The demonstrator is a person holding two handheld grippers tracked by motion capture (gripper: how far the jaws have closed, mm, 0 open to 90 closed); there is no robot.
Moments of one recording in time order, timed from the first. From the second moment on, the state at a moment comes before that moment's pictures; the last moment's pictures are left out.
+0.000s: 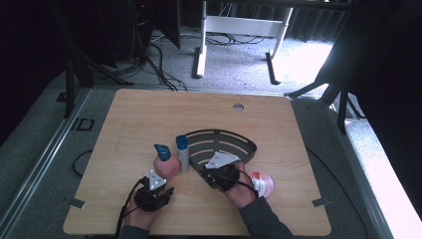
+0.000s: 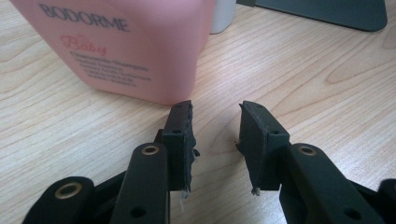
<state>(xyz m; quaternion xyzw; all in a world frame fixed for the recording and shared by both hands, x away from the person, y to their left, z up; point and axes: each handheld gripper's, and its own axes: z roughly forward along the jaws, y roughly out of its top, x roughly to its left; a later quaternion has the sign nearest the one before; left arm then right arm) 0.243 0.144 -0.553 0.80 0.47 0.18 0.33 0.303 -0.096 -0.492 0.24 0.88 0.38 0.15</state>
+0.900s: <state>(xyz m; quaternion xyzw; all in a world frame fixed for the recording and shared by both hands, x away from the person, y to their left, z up) 0.246 0.135 -0.554 0.81 0.46 0.18 0.33 0.306 -0.277 -0.490 0.43 0.80 0.36 0.23</state>
